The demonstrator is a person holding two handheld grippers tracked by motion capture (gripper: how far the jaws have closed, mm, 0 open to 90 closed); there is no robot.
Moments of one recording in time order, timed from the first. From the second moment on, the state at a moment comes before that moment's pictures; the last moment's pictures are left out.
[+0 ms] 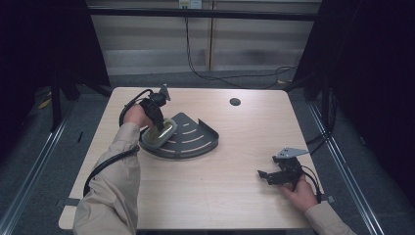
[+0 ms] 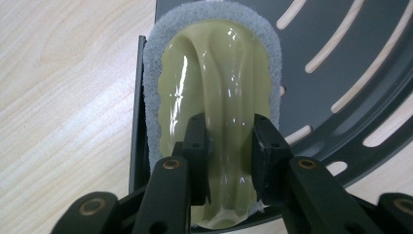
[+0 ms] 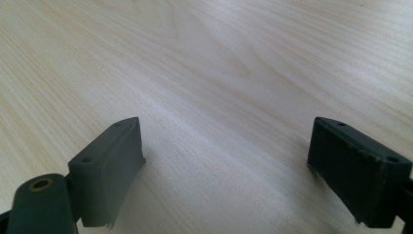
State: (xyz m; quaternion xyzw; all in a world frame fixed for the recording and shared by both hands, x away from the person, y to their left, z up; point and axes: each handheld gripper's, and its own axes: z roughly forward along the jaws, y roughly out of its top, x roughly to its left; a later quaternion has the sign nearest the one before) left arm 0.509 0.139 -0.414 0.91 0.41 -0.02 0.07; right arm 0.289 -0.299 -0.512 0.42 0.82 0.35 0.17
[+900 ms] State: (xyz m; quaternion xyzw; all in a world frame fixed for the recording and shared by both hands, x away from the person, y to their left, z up) left arm 0.508 0.140 -0.426 0.92 0.38 -0.02 0.06; right arm 0.289 -0.299 -0.512 0.42 0.82 0.35 0.17
